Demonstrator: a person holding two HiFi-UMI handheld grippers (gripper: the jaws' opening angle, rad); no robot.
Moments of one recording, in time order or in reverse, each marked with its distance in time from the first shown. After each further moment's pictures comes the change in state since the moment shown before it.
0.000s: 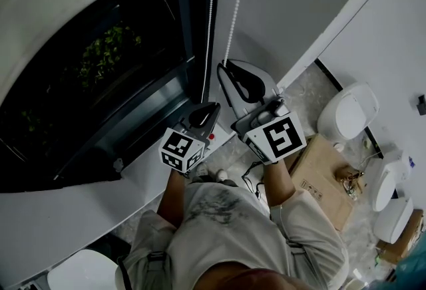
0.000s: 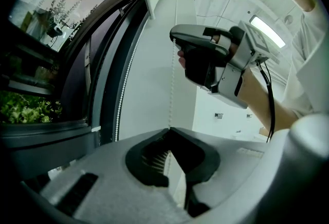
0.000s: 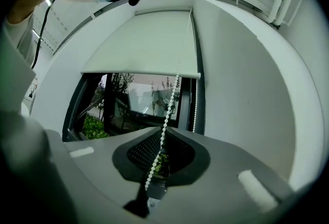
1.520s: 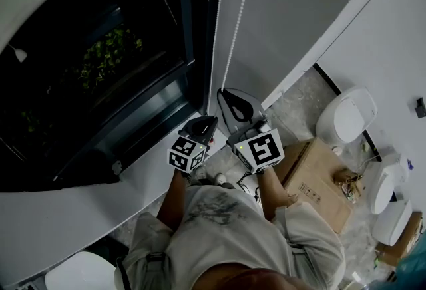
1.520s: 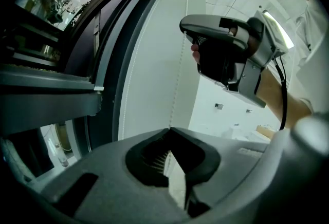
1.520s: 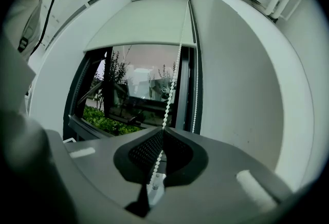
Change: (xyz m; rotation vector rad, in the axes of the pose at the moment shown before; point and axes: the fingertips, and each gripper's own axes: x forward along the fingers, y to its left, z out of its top) left arm 0.008 0.010 -0.090 -0.074 0.143 0.008; right arm -0.019 0.017 -0.080 0.018 0.114 -0.057
